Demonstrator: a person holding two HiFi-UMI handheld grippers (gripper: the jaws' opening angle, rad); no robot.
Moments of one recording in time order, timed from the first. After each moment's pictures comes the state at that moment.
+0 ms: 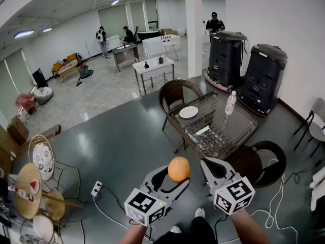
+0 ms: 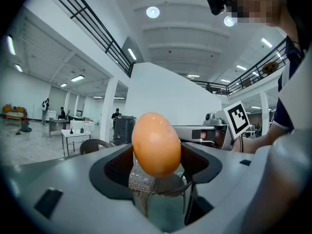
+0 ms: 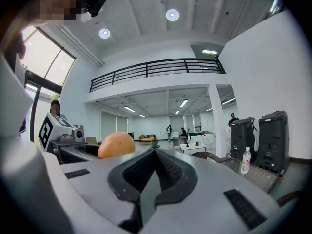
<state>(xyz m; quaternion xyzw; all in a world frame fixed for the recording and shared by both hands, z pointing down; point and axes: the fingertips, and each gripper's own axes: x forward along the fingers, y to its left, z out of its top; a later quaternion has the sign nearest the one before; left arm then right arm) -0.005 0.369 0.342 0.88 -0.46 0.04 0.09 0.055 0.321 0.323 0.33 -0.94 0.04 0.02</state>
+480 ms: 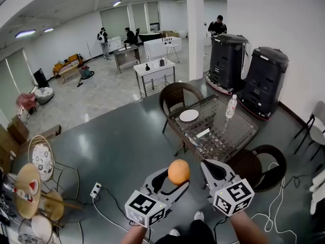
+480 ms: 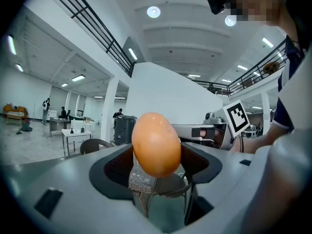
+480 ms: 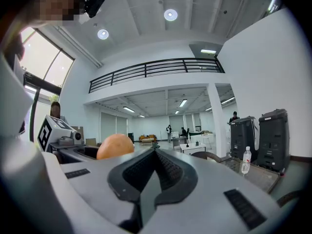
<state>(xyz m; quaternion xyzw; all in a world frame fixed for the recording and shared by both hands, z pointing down) -0.007 0.361 0.348 0.88 -0.46 0.04 0.09 0.054 0.310 0.326 0.33 -0.94 0.05 0.02</state>
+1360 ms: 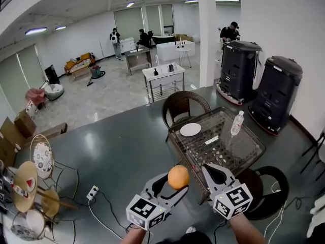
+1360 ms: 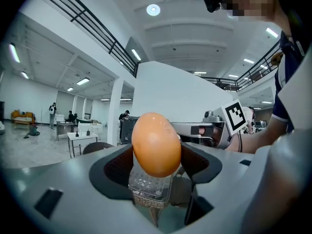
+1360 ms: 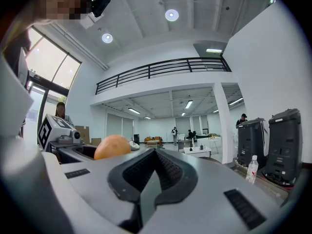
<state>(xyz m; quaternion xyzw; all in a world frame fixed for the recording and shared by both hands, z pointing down) 0.023 0.243 0.363 0.86 -0.50 0.05 0.08 0.084 0.182 0.338 0.29 -0.96 0.03 0.01</state>
